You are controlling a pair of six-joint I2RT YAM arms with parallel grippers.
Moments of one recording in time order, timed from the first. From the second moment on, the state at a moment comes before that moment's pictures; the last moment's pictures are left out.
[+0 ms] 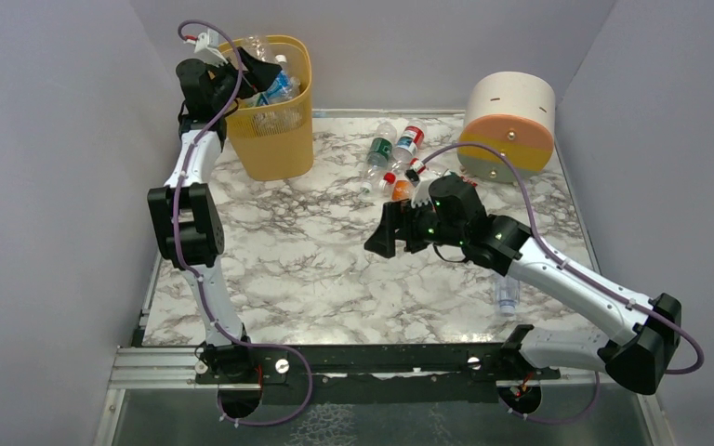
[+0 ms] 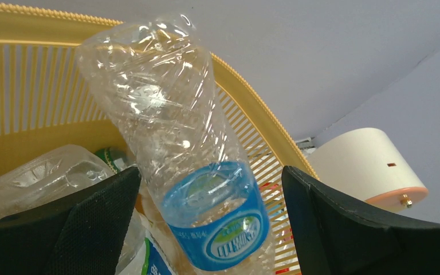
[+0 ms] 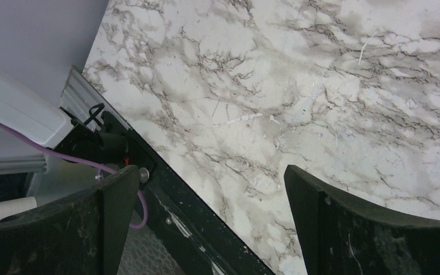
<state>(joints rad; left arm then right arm) 0.13 2.06 1.79 0.32 0.62 -0.62 0.83 1.17 1.04 -0.41 -0.17 0.55</state>
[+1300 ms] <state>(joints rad) 0.15 1.46 1.40 -0.12 0.69 -0.60 0.40 1.26 1.08 -0.71 0.16 0.67</state>
